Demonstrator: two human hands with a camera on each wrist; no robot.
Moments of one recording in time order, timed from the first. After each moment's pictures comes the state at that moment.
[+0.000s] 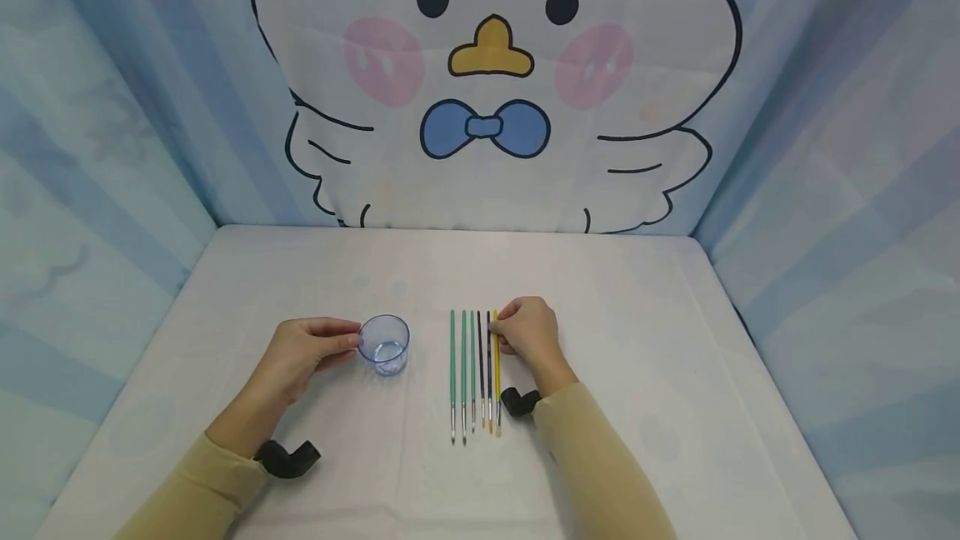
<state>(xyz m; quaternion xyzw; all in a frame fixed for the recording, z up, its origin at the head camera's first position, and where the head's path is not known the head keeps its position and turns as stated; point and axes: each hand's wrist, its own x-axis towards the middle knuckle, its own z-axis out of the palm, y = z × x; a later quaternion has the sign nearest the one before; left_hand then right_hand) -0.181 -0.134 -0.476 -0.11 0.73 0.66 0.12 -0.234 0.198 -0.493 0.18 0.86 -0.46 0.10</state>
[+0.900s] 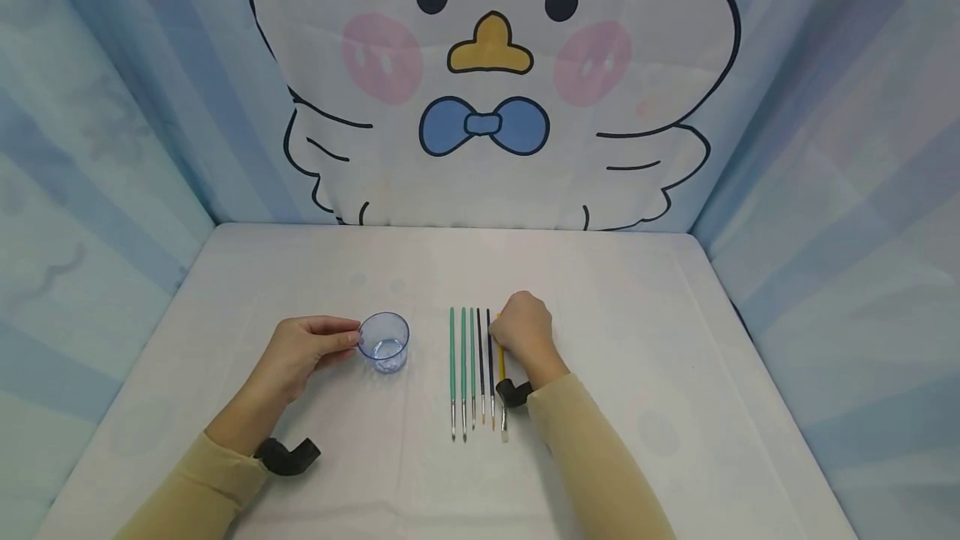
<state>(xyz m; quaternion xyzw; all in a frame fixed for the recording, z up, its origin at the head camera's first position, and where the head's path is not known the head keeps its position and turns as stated) -0.183 -0.135 -0.478 -0.12 0.74 0.65 0.12 -0.233 0.191 -0.482 0.11 0.96 -0.24 0.09</state>
